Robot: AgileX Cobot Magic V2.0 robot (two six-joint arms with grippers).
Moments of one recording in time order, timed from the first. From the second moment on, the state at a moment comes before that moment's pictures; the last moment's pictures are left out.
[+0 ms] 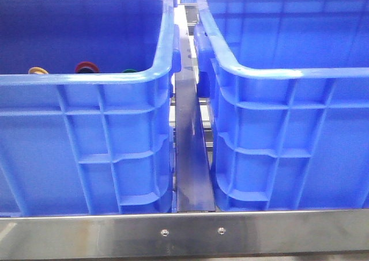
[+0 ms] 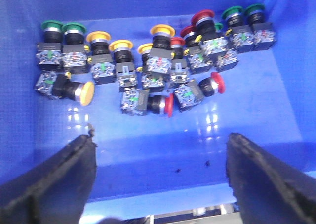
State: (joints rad) left arm -0.09 0.68 -0.87 -0.03 0.91 -0.02; right arm -0.07 -0.01 0.03 0.11 -0.05 -0.03
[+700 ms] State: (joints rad) left arm -0.43 1.42 -1.14 -0.04 0.69 -0.19; right arm -0.07 -0.01 0.03 0.11 -0.05 -0.03
